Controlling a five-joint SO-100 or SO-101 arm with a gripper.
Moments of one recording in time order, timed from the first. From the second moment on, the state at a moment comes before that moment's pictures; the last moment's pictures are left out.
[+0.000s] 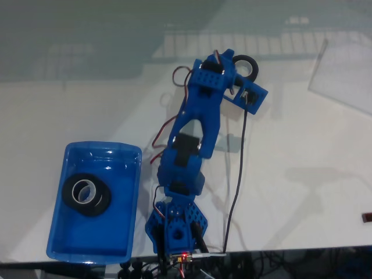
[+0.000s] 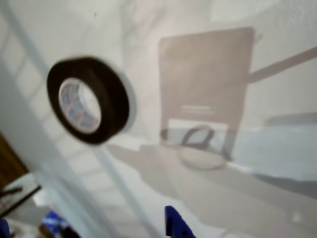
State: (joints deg) arm 23.4 89.6 94.5 54.0 19.3
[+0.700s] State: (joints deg) arm 26.6 46.3 43.2 80.9 16.8
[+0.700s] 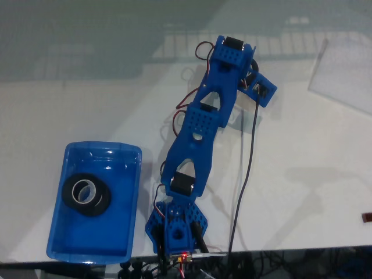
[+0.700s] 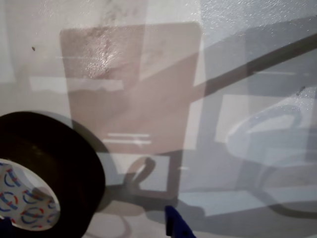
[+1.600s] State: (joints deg) arm 27.2 35.2 27.4 86.7 18.5
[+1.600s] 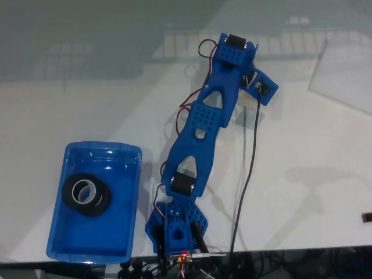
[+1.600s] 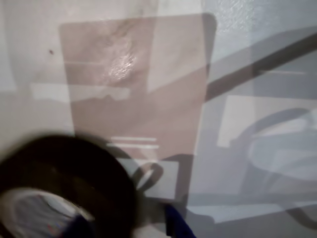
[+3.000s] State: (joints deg) arm 1.1 109.9 92.1 79.2 12.3
